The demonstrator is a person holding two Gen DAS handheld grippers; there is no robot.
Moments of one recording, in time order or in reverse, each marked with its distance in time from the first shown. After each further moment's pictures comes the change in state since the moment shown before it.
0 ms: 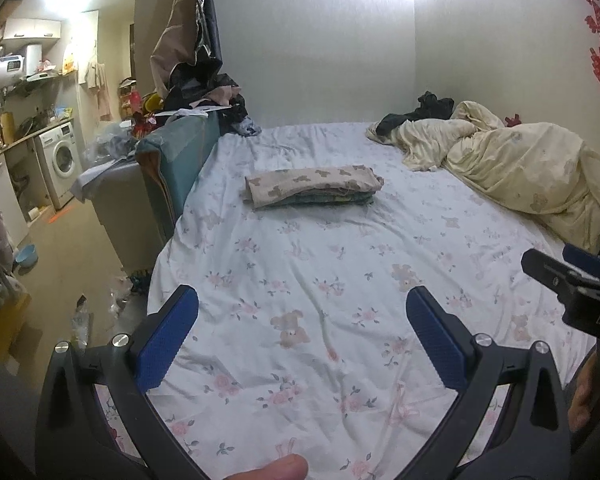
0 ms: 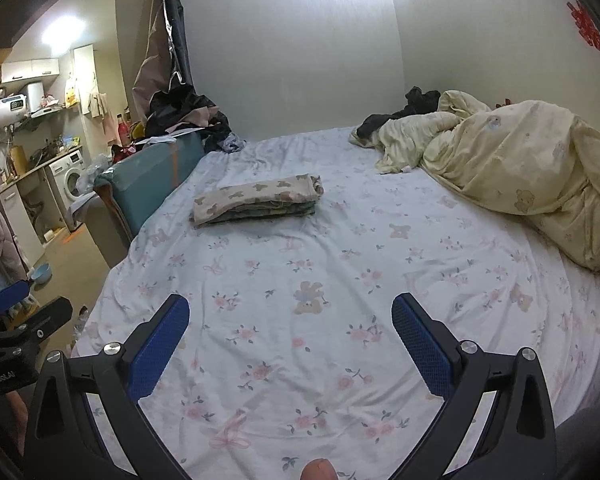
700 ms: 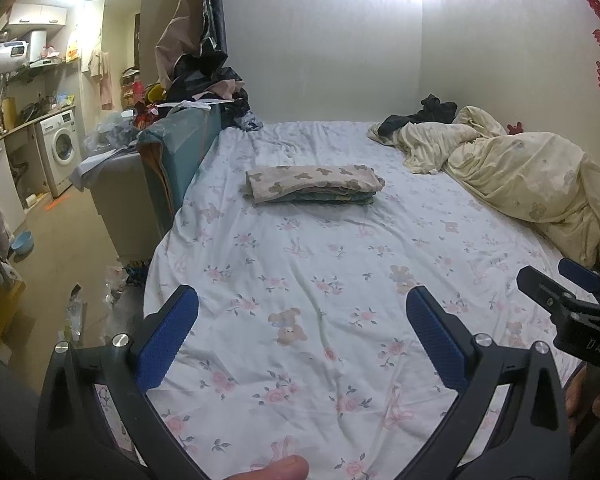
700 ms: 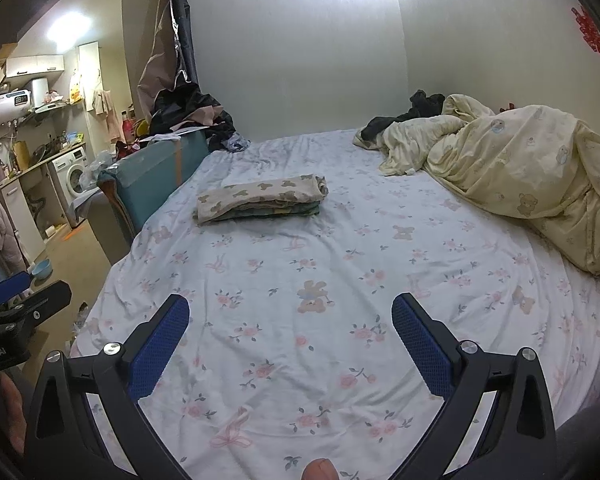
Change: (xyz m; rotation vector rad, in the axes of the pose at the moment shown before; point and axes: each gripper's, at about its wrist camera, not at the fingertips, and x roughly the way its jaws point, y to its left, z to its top) left arm 0.001 0.009 0.002 -0.040 0.015 -0.009; right arm 0.004 0.004 -0.004 -0.037 -0.003 0.016
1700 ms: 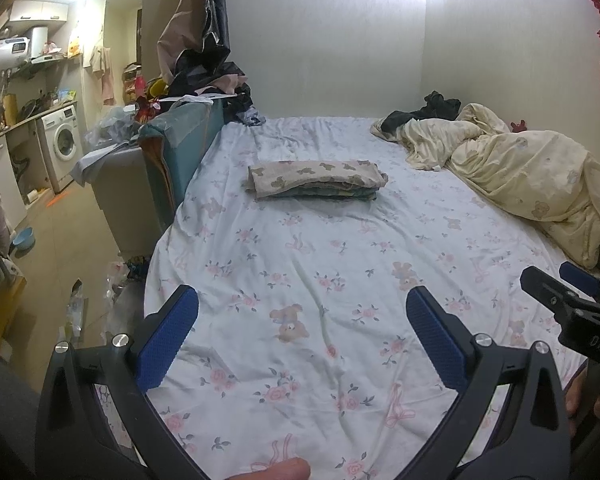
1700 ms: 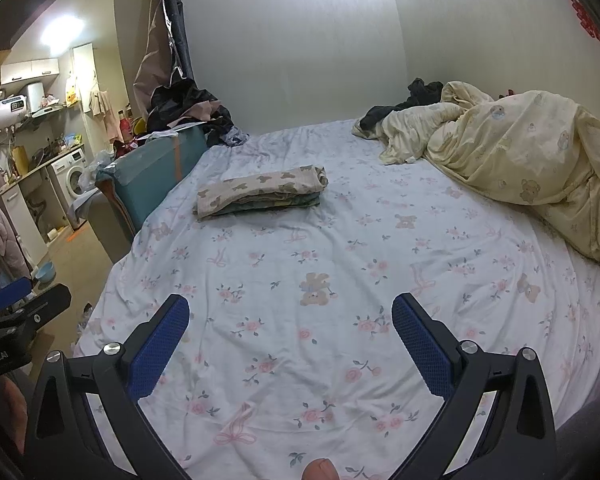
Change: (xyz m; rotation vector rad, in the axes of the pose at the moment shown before) left arm 0.003 0.002 -0.002 -0.004 0.020 0.005; right arm 0.004 -0.003 -0.002 0.030 0.027 0.003
